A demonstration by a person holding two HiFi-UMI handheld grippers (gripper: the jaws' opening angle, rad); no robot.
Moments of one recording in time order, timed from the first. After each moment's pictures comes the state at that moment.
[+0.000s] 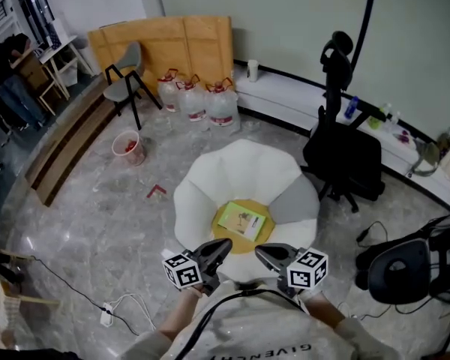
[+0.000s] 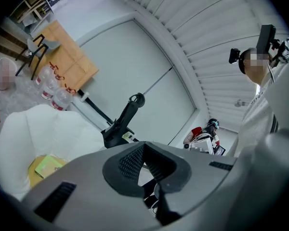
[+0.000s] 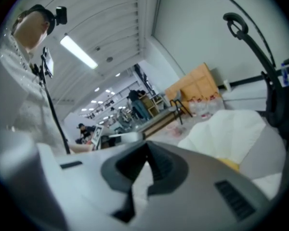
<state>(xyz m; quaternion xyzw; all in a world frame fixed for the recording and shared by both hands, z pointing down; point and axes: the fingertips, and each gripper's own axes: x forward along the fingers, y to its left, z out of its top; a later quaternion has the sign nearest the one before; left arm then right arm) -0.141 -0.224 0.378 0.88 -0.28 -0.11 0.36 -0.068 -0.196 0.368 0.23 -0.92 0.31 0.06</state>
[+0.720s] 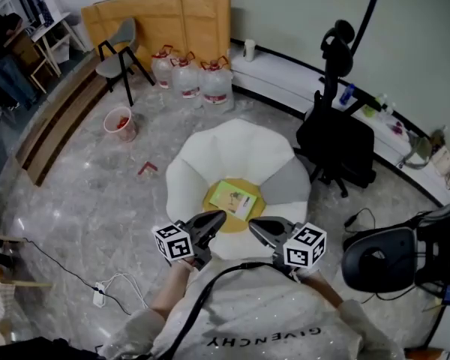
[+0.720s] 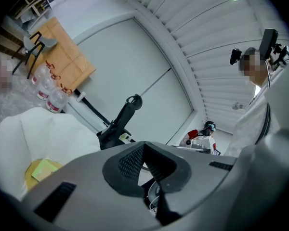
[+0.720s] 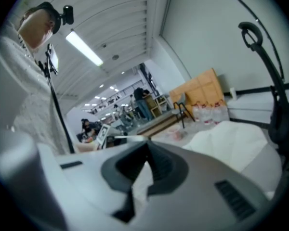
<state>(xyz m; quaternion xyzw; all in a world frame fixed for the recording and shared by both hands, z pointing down) -0.143 -0.246 0.344 0.89 -0.26 -0.11 0.36 -0.076 -0.213 0.318 0.22 -0.93 0.27 0.08</state>
